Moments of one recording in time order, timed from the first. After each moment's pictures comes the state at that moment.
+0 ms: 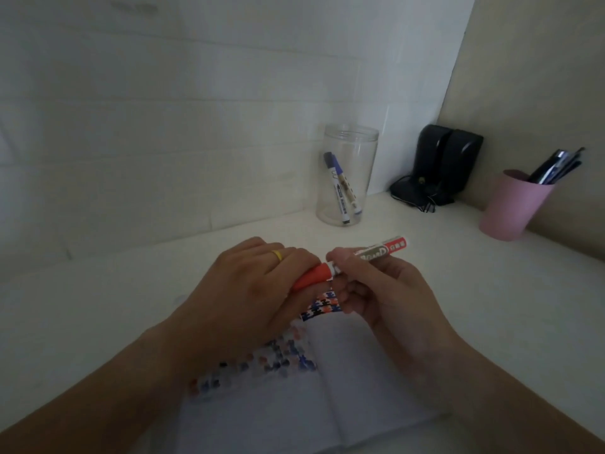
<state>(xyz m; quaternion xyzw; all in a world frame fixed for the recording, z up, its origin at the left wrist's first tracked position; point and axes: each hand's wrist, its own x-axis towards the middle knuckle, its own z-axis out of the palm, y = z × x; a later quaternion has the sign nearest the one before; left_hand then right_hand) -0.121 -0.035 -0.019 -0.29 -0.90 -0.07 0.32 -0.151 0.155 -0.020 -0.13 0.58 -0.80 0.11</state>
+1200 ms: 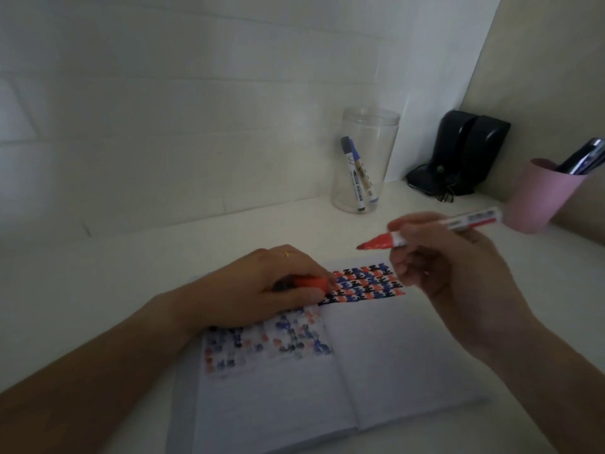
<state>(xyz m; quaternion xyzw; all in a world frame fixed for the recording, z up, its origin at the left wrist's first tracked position) -0.144 -0.066 -0.039 -0.30 -0.92 -0.26 0.04 -0.154 0.184 0.002 -0.13 0.62 -0.77 0.04</state>
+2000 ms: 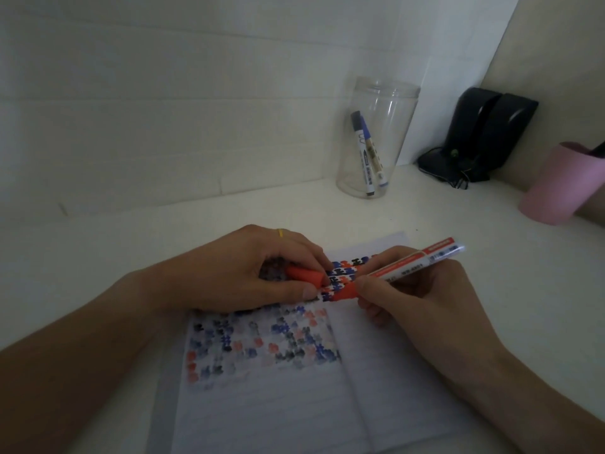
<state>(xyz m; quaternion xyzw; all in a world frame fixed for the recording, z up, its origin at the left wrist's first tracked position) -0.156 -0.082 -0.042 -0.29 -0.90 -0.32 0.01 -0.150 0.162 -0.045 -0.16 0.79 -0.60 -0.02</state>
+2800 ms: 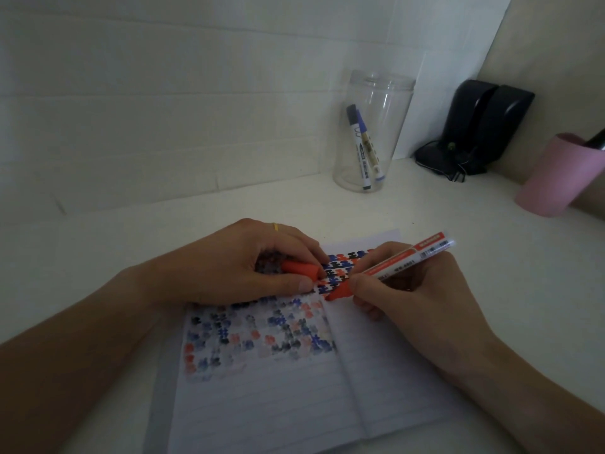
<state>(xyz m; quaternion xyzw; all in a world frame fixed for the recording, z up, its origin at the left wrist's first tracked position) -0.156 -0.081 -0.042 -0.29 -0.90 -0.32 0.00 -0.152 0.166 -0.050 -0.18 0.80 -0.57 -0.02</state>
